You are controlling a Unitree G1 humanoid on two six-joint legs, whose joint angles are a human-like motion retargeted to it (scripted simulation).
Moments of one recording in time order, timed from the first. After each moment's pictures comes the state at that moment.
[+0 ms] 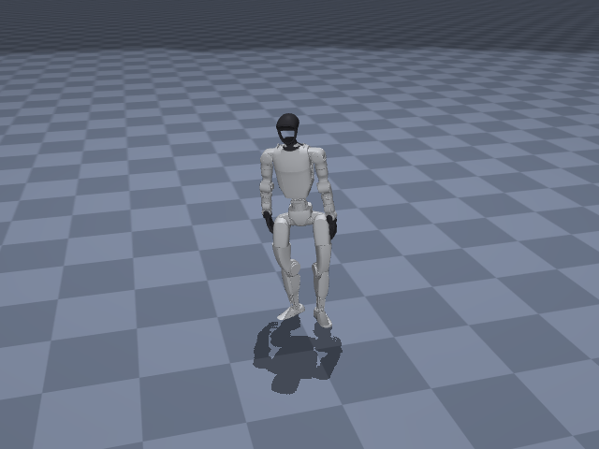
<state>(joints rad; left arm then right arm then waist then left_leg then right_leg) 0.02 0.07 0.22 1.47 0.50 0.10 -0.15 0.04 -0.18 -0.08 1.65 -0.22 0.11 0.18 -0.11 0.00 -0.06 -0.18 0.01 0.48 0.13 -0.15 0.04 -0.01 -0.14 -0.77 -0.01 -0.13 0.05</state>
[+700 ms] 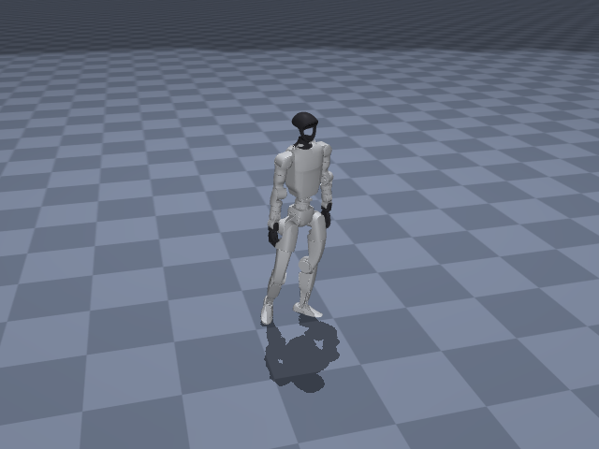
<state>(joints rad) 0.05 0.10 0.36 1.51 0.38 0.10 -0.20 0.08 -0.16 -0.14 1.47 -0.17 0.08 0.20 -0.13 0.15 -0.06 -0.07 0.09 0.26 0.02 -0.06 0.04 -0.02 -0.27 -0.76 0.64 -0.13 0.02</state>
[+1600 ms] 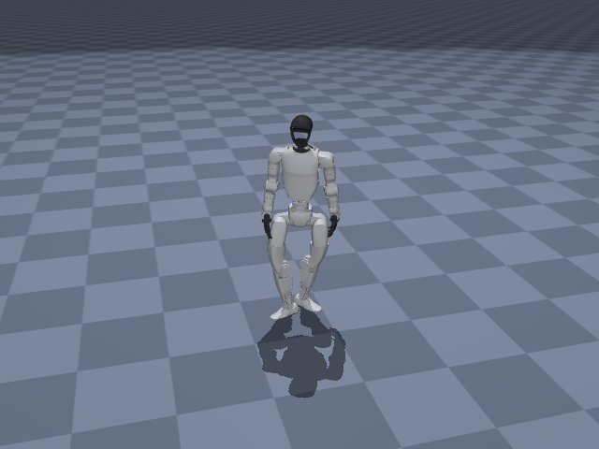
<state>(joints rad) 0.13 0.11 0.36 1.58 0.41 0.11 -0.20 0.02 -0.12 0.03 1.36 -0.27 0.04 0.24 -0.22 0.06 -0.12 0.07 0.06 0.94 0.01 -0.18 -0.06 -0.10 -0.12 -1.02 0.16 -0.08 -0.01</state>
